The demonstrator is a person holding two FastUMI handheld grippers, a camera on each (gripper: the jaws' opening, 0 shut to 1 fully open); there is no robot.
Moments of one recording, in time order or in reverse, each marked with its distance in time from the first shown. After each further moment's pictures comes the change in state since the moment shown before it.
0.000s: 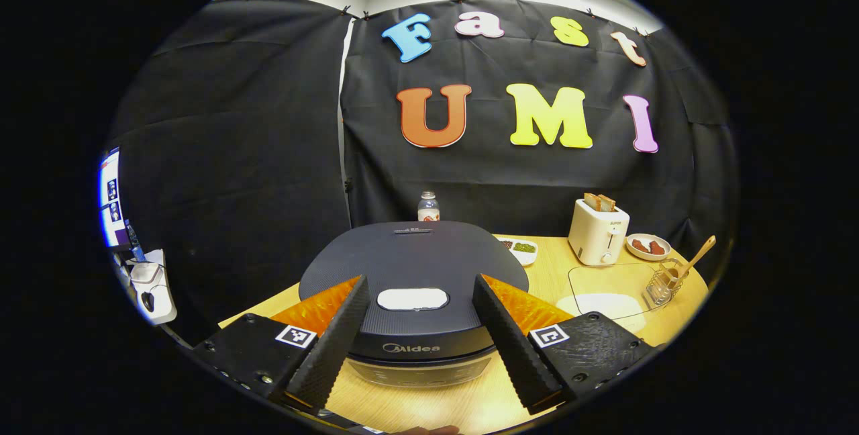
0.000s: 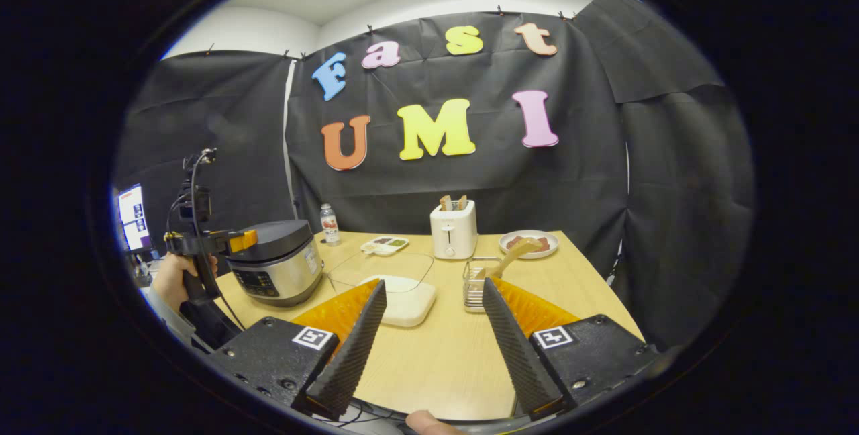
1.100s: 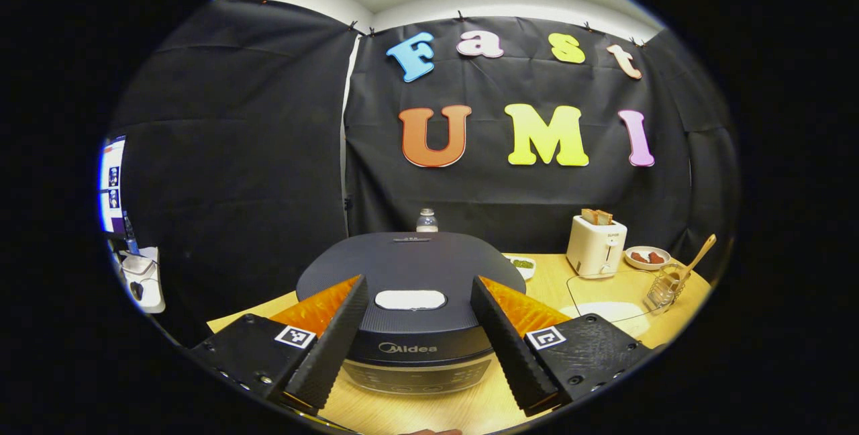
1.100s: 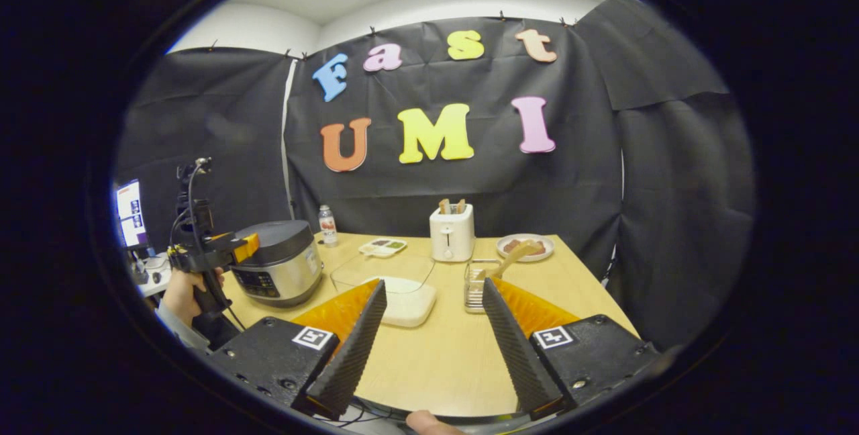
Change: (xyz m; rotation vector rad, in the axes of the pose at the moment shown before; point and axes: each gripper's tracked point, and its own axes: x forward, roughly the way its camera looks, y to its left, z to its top) left arm -0.001 -0.003 -0.003 -0.014 -0.068 -0.001; right arm -0.013 0.011 0.006 -0.018 -0.033 -0.037
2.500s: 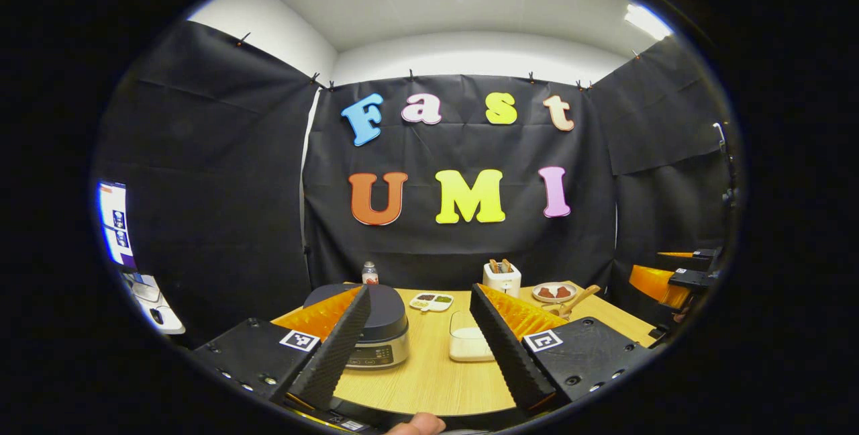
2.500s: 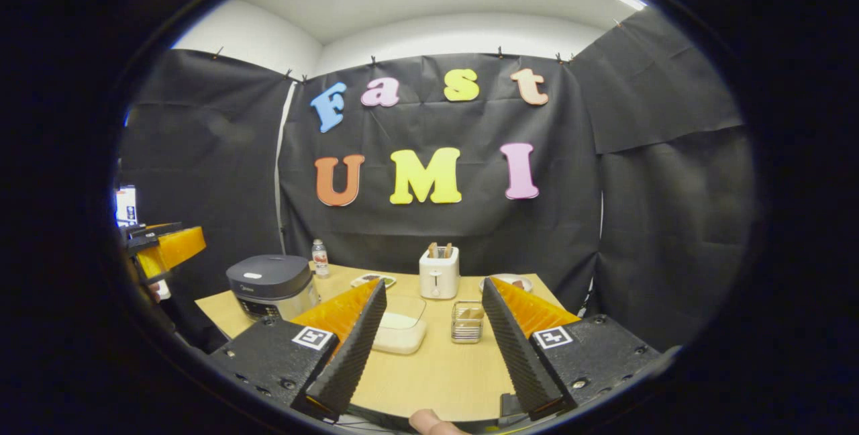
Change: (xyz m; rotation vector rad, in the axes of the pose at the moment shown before) left arm -0.234 -0.082 0.123 0.000 -0.207 -0.238; right arm -0.053 0.013 0.073 -0.045 -0.142 -0.060
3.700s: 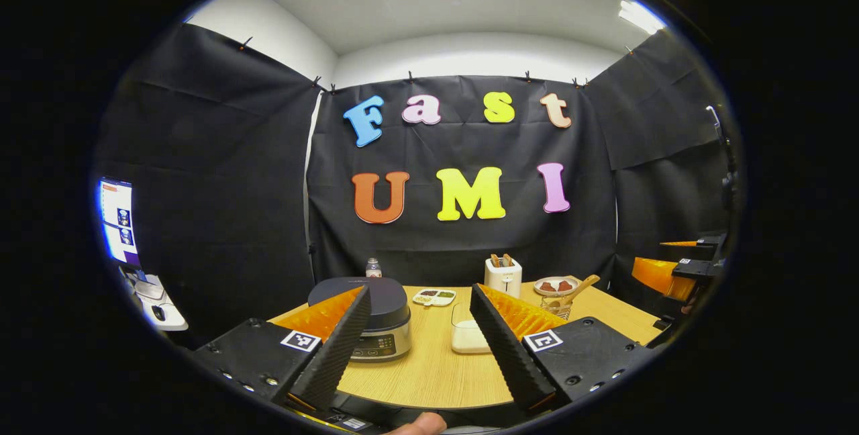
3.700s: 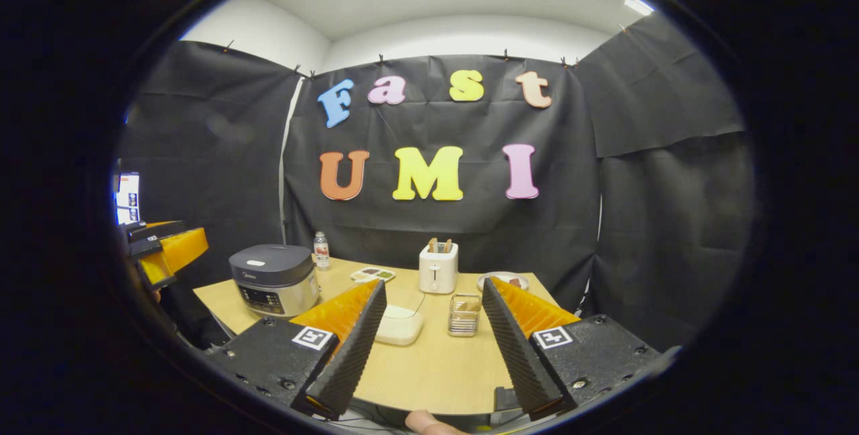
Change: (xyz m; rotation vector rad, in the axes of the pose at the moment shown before) left arm -0.018 0.000 -0.020 0.019 -0.007 0.024; right arm -0.017 -0.003 -0.016 -0.028 0.004 0.004
